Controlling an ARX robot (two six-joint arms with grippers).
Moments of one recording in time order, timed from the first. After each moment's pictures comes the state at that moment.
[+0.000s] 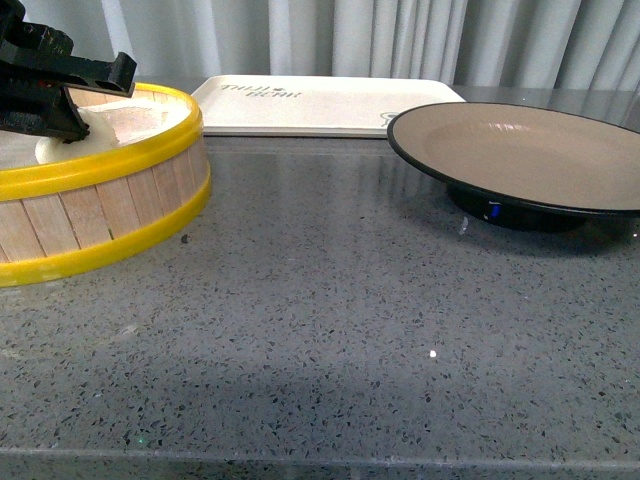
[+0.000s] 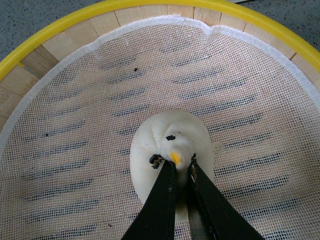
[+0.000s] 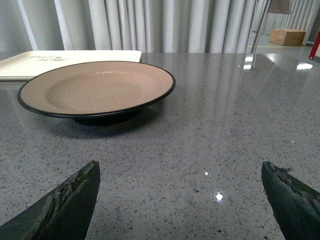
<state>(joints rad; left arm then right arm) -0.18 1.55 1.16 -0.25 -0.13 0.08 0.00 0.00 0.01 0.00 0.00 0.00</state>
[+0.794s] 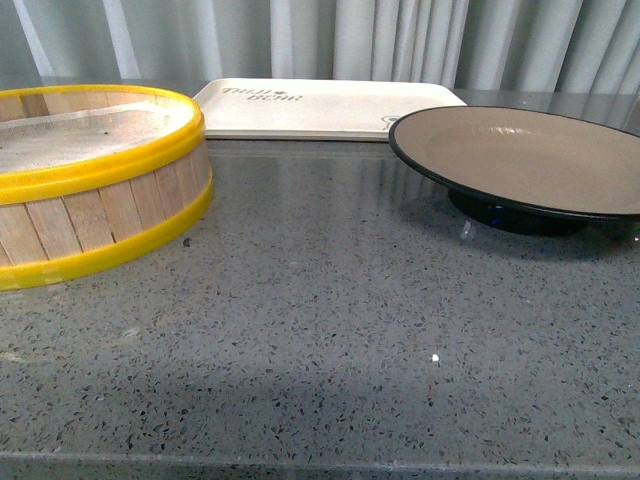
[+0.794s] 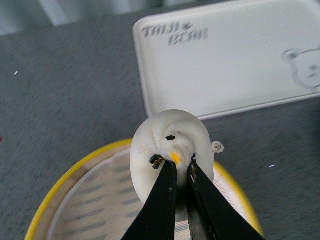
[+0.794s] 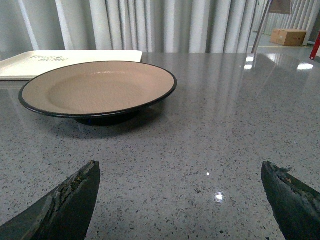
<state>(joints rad) -0.24 1.55 1.46 -0.32 -0.11 0.08 0.00 0.00 0.01 0.00 0.00 0.00</state>
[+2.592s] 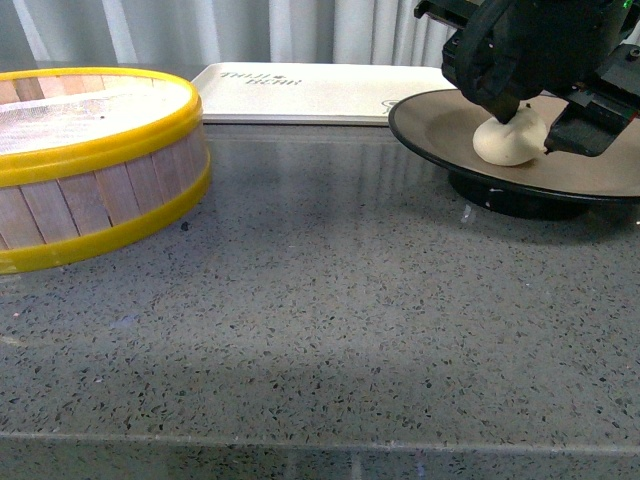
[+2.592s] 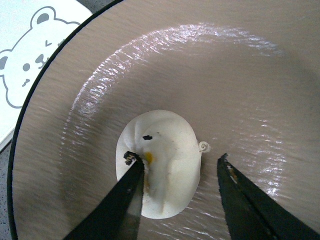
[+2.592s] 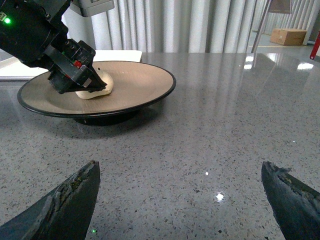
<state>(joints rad) -0.76 2.15 1.97 -0.48 -0.18 0.23 0.00 0.00 0.01 0.00 0.00 0.00</state>
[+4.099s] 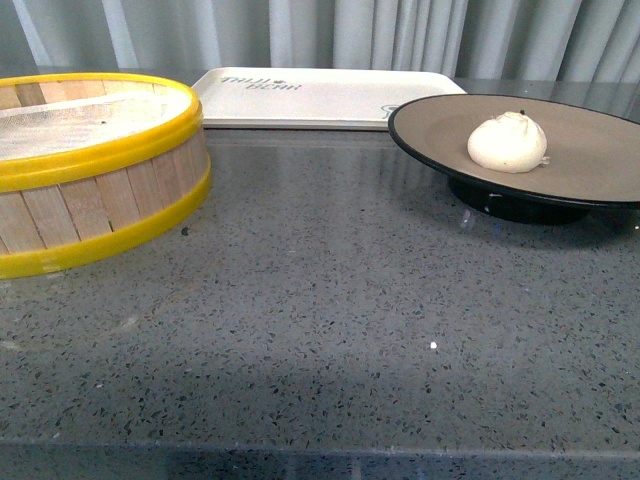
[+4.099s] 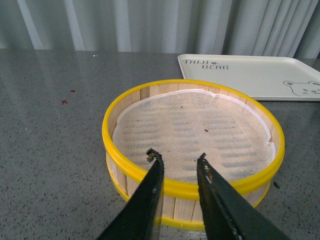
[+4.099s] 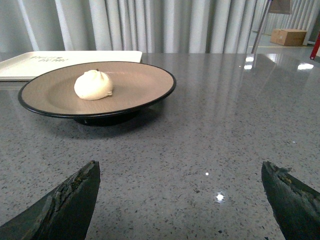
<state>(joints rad) 0.00 0.64 0.33 0.30 0.00 0.01 0.00 0.00 0.01 0.00 0.00 0.00</state>
